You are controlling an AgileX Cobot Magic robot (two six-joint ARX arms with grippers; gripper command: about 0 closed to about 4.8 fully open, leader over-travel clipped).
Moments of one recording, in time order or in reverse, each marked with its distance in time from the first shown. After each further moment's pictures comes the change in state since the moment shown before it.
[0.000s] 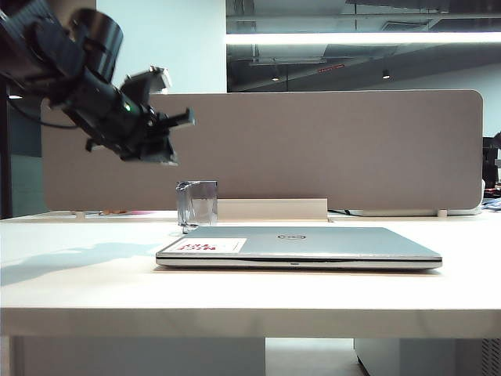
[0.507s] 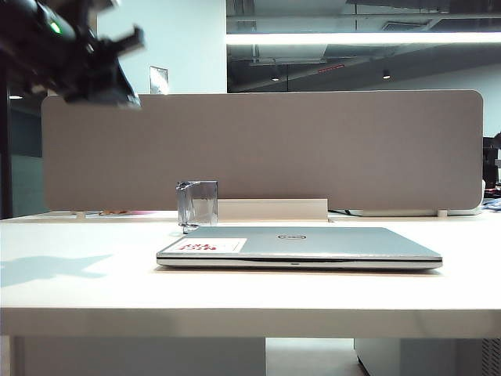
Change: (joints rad) left arm 0.000 -0.448 -0.320 -0.018 0.019 0.000; right arm 0.000 0.000 0.000 0.000 -0.026 0.000
